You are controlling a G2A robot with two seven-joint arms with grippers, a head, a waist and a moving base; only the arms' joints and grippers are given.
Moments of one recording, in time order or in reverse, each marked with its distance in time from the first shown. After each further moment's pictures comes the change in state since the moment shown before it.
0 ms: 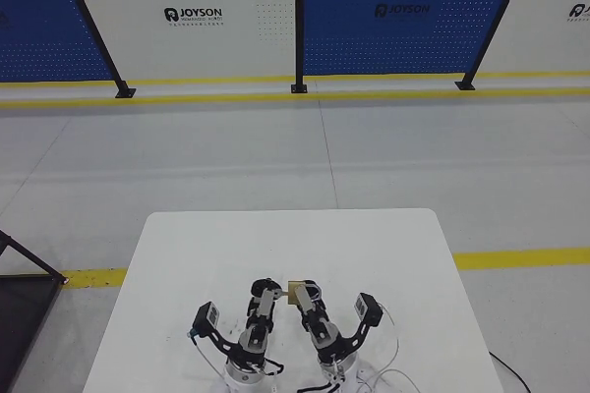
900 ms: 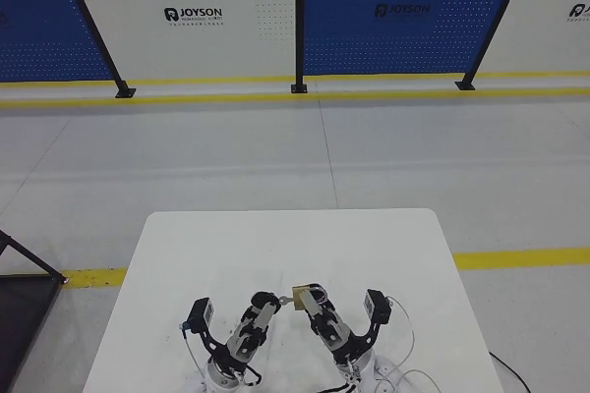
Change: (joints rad) left arm -0.033 0.205 0.061 -0.020 -0.035 -0.048 -0.097; right arm -0.067 0.048 0.111 -0.104 0.034 -0.012 0.233
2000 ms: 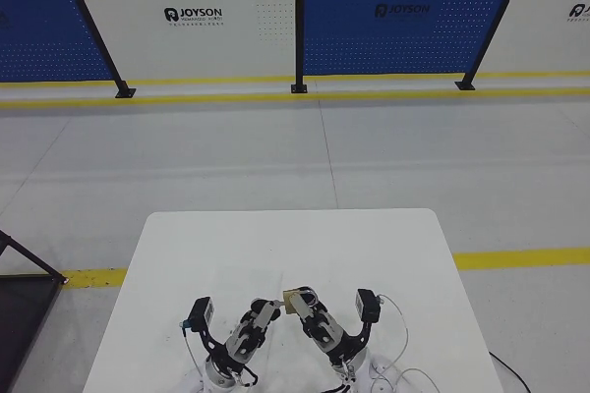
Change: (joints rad) left arm -0.044 0.057 0.063 0.029 0.011 0.000 0.049; right arm 0.014 0.004 -0.021 0.003 0.013 0.028 0.064
